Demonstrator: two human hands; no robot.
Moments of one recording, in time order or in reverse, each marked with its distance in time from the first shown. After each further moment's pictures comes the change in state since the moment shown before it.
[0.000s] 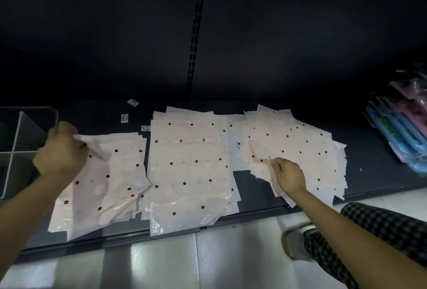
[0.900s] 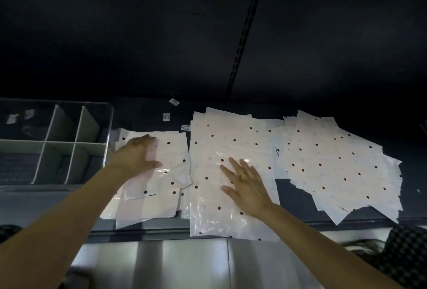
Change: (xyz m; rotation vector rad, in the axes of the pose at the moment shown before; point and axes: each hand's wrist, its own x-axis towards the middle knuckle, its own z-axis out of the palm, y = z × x) left_hand 0.009 -0.020 0.035 0.269 -0.456 0.352; right_hand -0.043 -0.143 0.087 -0.188 -0.320 -0.575
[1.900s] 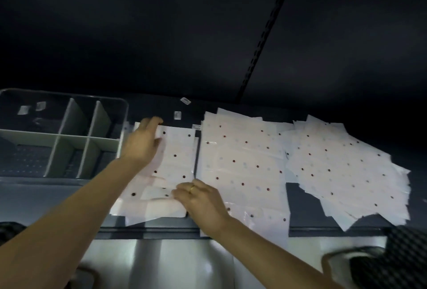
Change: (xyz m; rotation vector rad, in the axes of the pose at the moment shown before) left_hand 0.000 -0.002 -0.020 -0.155 0.362 0.029; right_hand 0.009 -0.141 0.002 0.063 0.357 -0.501
